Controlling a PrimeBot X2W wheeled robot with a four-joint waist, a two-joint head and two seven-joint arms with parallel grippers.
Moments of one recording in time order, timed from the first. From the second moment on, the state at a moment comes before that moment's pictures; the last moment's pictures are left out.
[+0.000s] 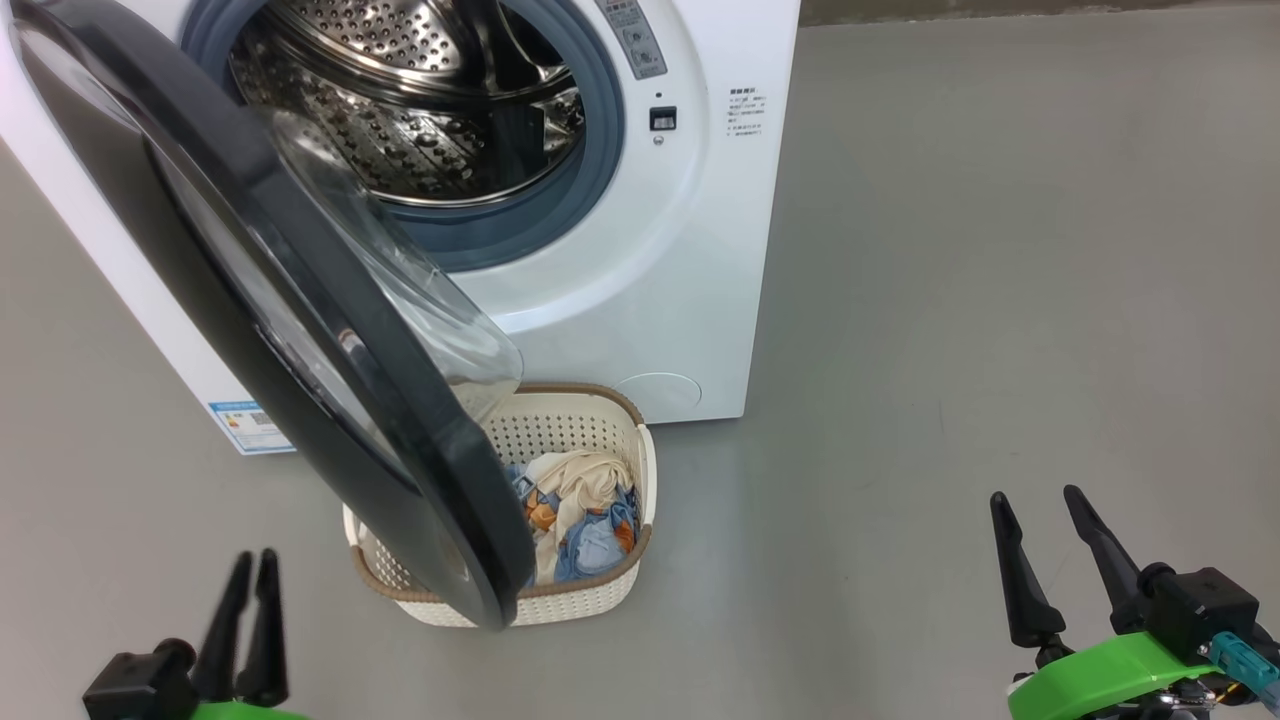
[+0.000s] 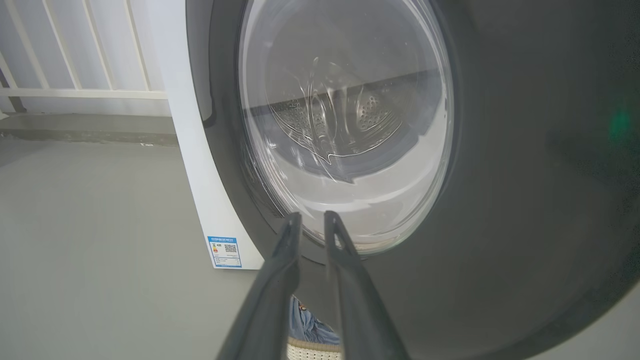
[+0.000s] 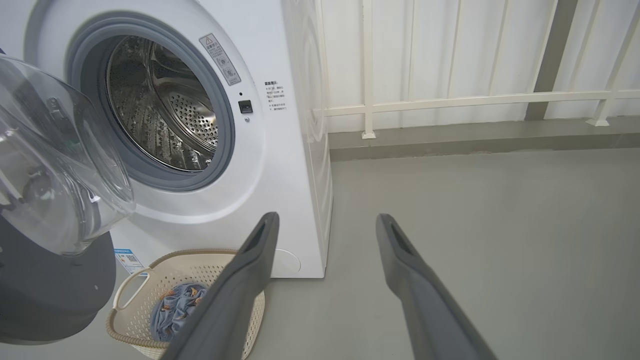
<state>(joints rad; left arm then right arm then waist) -0.01 0.04 0.09 0.20 -0.17 -0.08 -0.26 -0.04 -0.09 -0.07 0.18 0.19 0.13 -0.25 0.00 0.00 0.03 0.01</state>
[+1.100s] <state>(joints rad) -0.35 0.06 -0.26 -0.26 -0.14 -0.12 -0.14 -0.03 -0.07 -0.11 0.20 0.19 0.13 -0.25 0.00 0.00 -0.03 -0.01</state>
